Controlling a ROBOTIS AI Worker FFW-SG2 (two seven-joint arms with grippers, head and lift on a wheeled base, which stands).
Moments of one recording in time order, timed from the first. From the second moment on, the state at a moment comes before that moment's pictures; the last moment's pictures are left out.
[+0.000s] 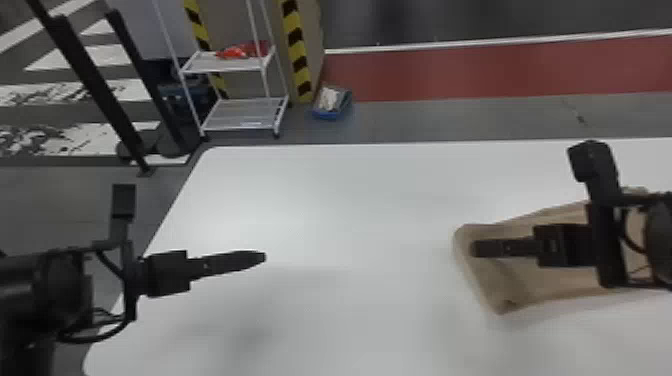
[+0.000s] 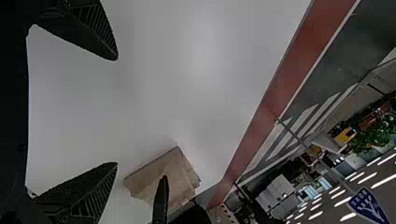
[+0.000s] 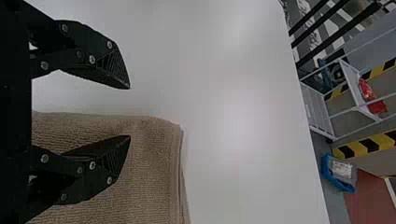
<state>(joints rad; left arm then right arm) 0.03 0.27 0.43 -2.03 0.14 1.48 -1.13 -0.26 -0.07 0.02 -1.82 0.14 1.49 0.84</state>
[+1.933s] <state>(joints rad) 0.04 0.28 0.44 -2.02 0.15 1.46 -1.13 -0.38 -0.10 0.31 -1.62 0.76 1.49 1.35</state>
